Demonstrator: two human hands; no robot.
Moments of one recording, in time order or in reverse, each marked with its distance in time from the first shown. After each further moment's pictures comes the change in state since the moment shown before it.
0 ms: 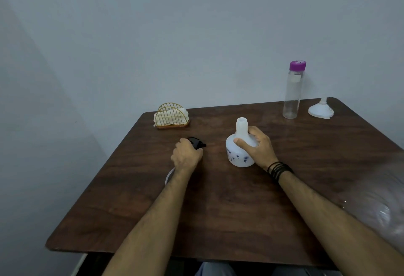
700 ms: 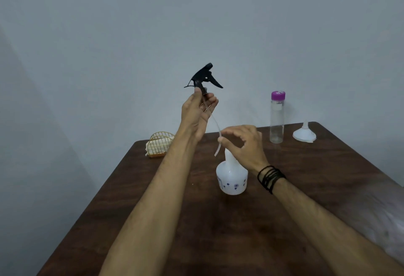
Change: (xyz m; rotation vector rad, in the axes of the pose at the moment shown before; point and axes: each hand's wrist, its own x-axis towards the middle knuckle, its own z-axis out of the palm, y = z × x) left_hand -0.007 0.146 -0.112 -1.742 -0.431 0.434; right_hand 0.029 -0.087 -0.031 -0.274 0.167 -0.241
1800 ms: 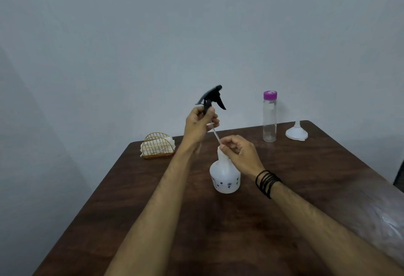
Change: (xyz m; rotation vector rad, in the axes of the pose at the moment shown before) left_hand -0.025 -0.033 -0.012 0.502 -0.058 0.069; right_hand -0.017 0.022 0.003 0.297 -0.113 0.154
